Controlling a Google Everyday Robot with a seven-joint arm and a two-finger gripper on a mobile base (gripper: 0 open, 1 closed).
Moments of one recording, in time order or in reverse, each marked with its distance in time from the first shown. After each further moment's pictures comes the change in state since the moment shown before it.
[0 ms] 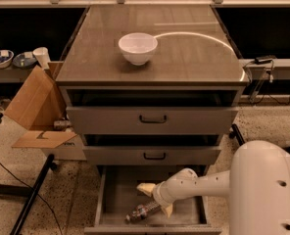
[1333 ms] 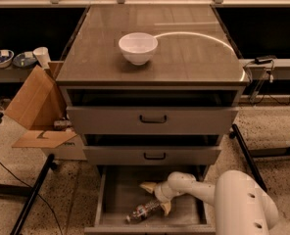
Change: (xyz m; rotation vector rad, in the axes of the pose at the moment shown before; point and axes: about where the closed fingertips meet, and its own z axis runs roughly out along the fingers) arm 0.078 0.022 0.119 0.055 -0.085 0.064
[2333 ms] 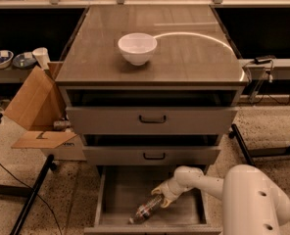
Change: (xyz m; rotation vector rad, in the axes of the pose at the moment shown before) arm 0.003 0.008 -0.046 -0.065 -0.012 0.121
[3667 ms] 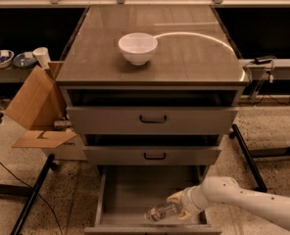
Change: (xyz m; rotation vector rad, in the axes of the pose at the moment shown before) arm -0.092 0.059 -0.165 0.069 0.026 0.138
